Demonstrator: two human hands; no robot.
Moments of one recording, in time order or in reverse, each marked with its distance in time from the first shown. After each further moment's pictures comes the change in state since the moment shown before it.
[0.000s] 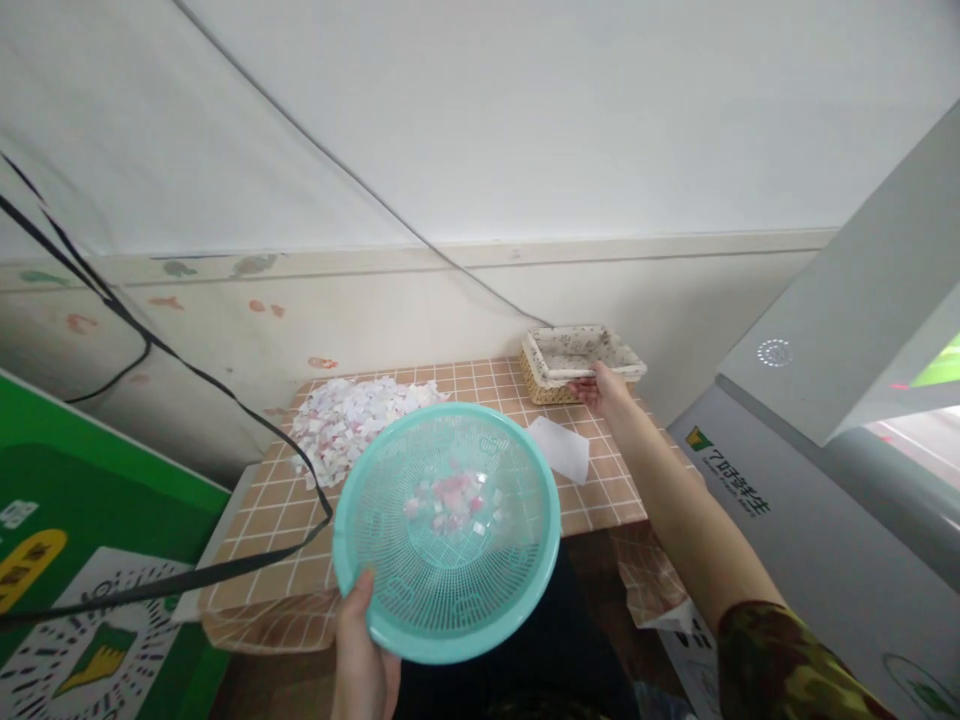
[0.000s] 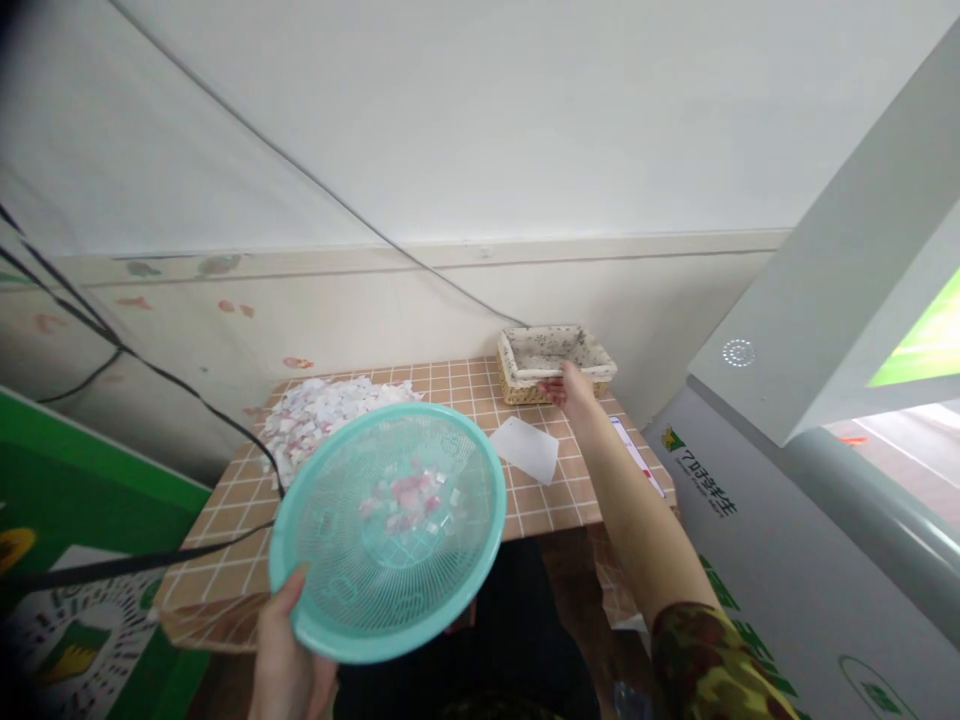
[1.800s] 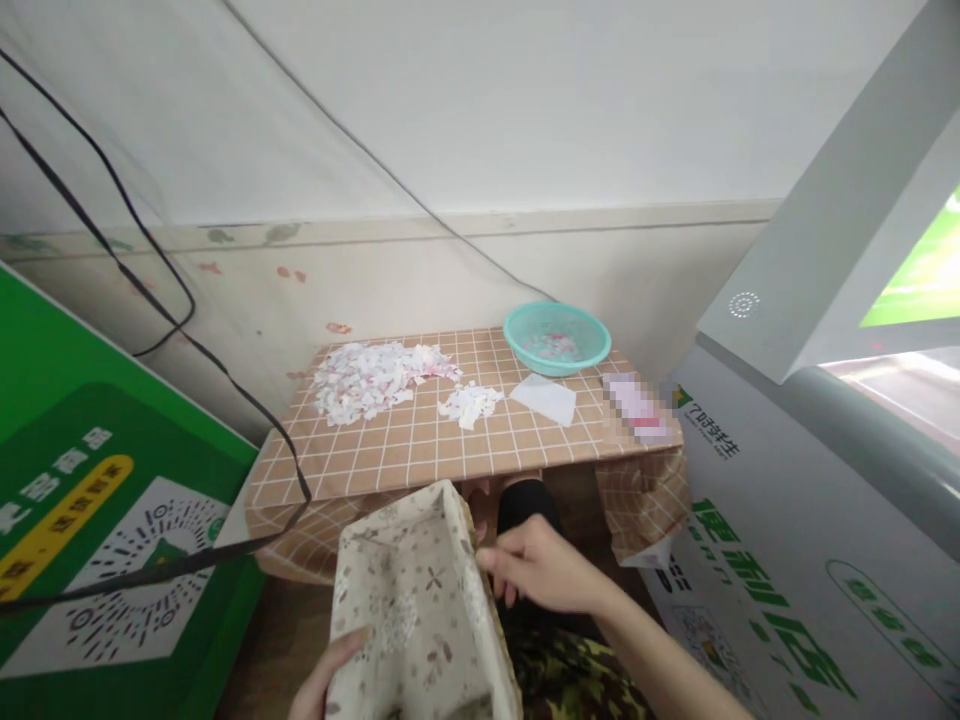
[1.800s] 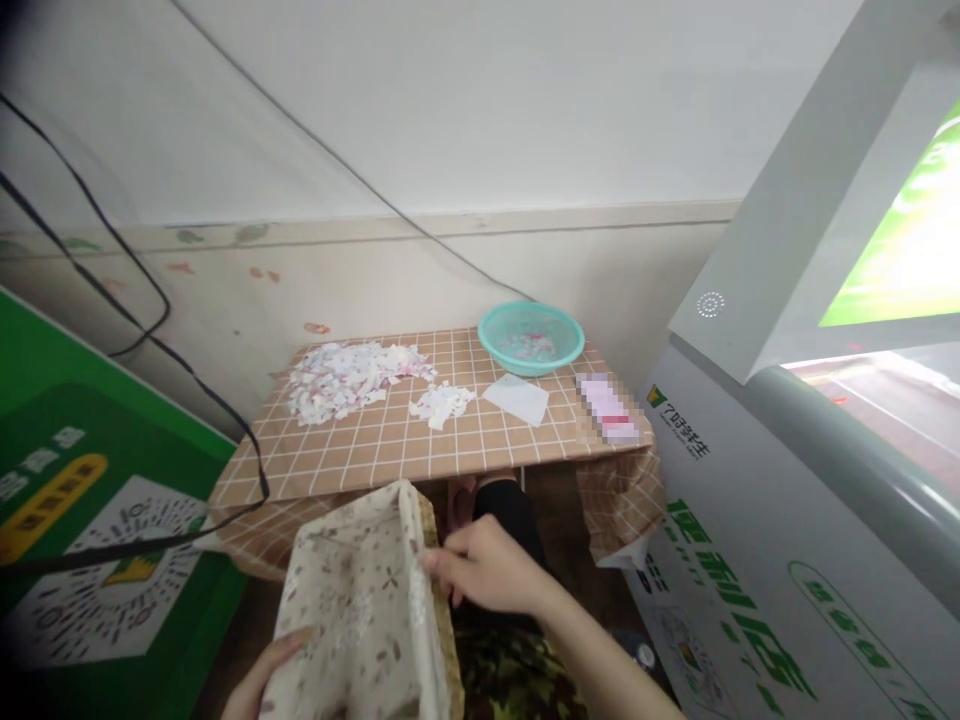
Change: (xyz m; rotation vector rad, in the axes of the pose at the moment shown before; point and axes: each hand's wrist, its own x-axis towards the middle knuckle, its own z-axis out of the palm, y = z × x) left_hand -0.059 -0.025 -0.167 0.319 0.245 -0.525; right_hand -0.335 0.052 0.032 -0.015 -0.960 -0.126
